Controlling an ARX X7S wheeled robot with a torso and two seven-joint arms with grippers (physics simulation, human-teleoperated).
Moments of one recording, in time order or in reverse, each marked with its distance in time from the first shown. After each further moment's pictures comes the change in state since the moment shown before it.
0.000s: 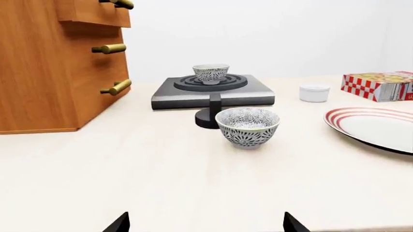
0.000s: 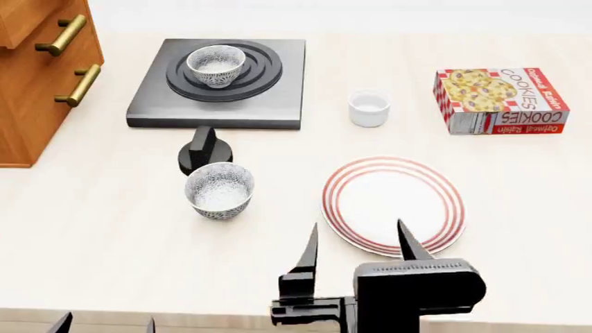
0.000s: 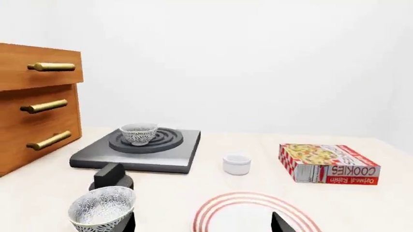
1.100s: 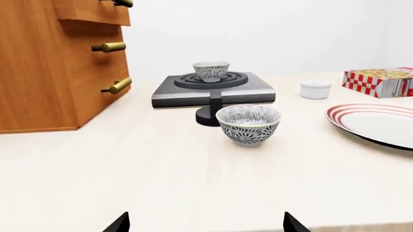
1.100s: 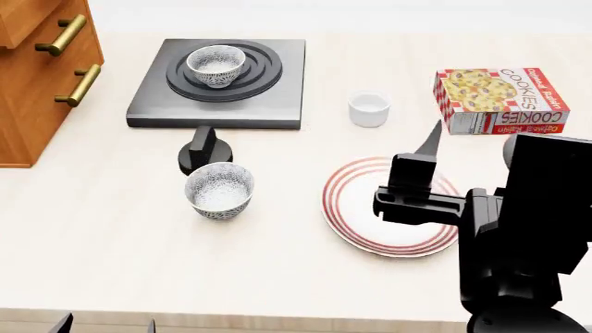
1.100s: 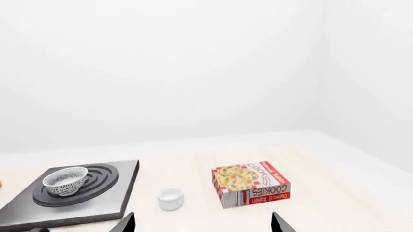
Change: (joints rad) left arm -0.011 -0.055 0.070 -0.012 -0.047 0.005 -0.068; right arm 0.372 0.125 0.276 -0.446 0.278 0.852 0.183
